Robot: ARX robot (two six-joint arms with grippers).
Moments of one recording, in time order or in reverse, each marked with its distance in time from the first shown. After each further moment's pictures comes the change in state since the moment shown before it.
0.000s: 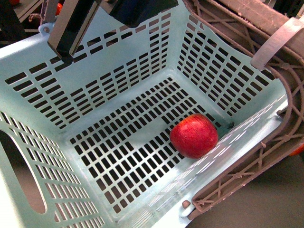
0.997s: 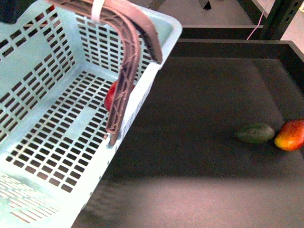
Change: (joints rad) left arm 0.283 -0.042 -0.179 0.187 -0.274 -0.159; right arm 0.000 -0.001 0.000 0.000 0.000 0.000
